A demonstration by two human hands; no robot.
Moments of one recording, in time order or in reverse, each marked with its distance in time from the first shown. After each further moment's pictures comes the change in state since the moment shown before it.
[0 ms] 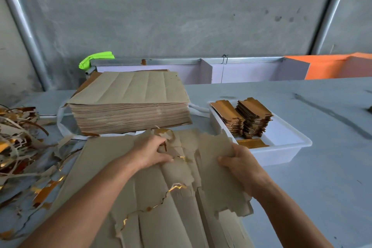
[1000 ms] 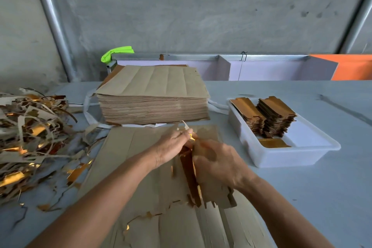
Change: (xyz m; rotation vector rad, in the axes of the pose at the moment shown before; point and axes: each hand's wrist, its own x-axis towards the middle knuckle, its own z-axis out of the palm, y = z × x) left_hand -0.035 0.018 -0.009 -0.678 -0.053 -0.078; right_hand -0.009 -0.025 0.063 -0.668 -0.142 -0.394
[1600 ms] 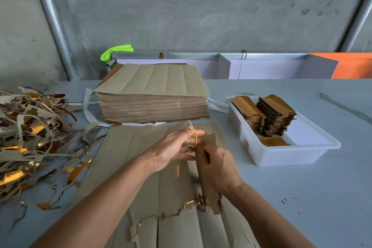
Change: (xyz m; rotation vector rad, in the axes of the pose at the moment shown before) left_hand -0.007 0.001 0.006 -0.447 -0.121 -0.049; right_hand 0.005 0.006 0.033 -0.051 0.230 0.019
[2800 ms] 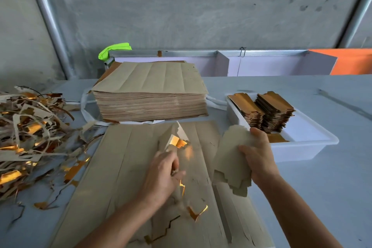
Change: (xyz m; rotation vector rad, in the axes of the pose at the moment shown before) left_hand -0.033 -0.067 0.012 0.941 0.499 0.331; right_hand 0.008 0.071 -0.036 0.760 0.270 0.504
